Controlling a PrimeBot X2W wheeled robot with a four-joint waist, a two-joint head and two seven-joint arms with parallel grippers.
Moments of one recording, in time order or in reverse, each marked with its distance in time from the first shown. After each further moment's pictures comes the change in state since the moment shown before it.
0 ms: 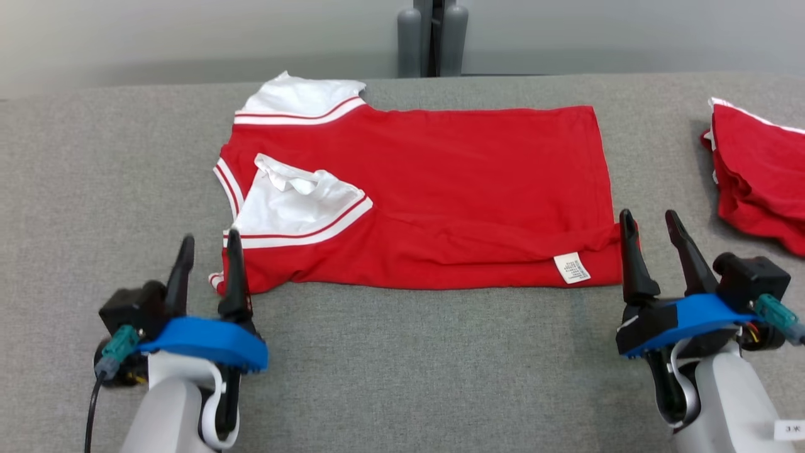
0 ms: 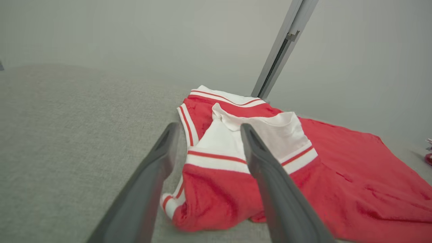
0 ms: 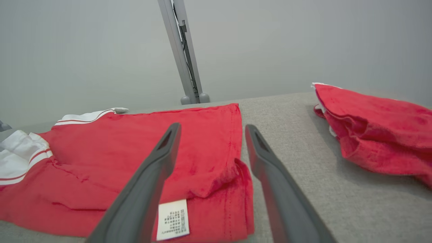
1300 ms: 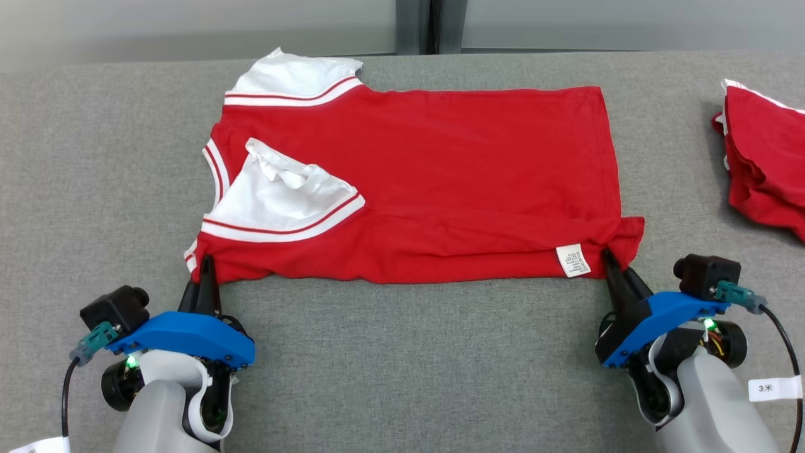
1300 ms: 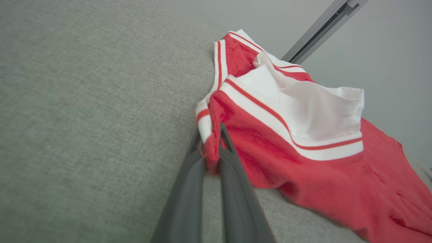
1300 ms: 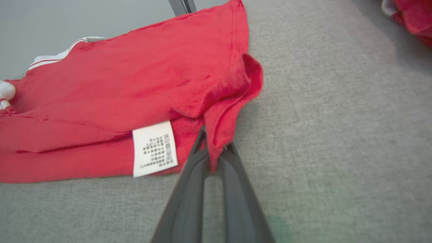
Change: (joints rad) left arm -0.003 -0.017 0.065 0.080 -0.205 0.024 0.168; right arm -0.047 0.001 0.031 0.188 0.106 0.000 0.186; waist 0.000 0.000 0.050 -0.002
